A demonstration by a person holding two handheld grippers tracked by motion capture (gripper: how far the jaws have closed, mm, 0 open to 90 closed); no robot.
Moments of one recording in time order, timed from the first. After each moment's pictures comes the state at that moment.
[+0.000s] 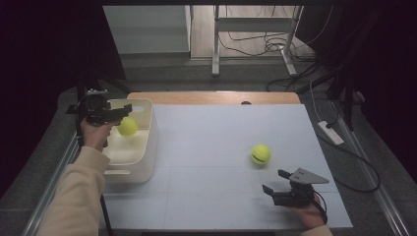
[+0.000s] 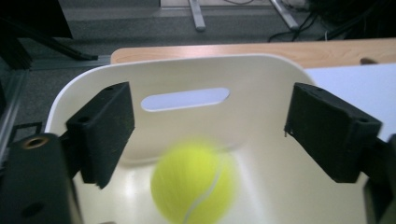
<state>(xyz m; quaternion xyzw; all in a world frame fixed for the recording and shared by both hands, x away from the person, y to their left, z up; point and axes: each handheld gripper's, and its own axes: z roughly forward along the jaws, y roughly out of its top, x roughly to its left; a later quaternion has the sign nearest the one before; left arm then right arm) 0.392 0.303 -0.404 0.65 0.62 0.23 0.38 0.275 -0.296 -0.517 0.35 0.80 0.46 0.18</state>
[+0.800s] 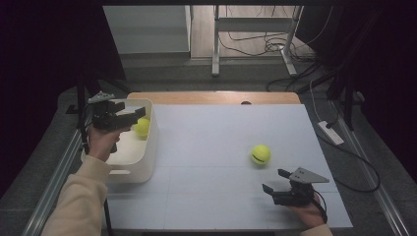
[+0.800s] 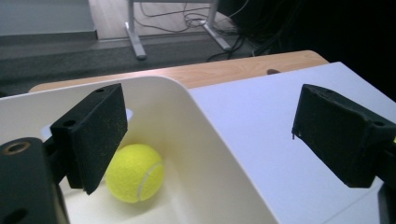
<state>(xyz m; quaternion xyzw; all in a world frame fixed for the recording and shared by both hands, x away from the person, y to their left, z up) 0.357 0.267 -0.390 0.68 0.52 0.20 0.48 0.278 -0.296 -0.517 0.35 0.79 0.47 0.17</state>
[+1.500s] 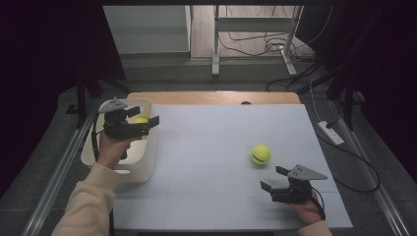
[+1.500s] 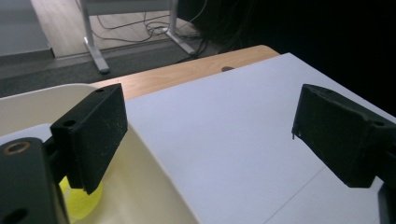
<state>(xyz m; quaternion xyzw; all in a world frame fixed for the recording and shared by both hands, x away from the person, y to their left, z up) 0.339 0.233 -0.391 0.71 0.45 0.19 0.52 0.284 -0.290 -0.515 0.34 0.79 0.48 0.17</state>
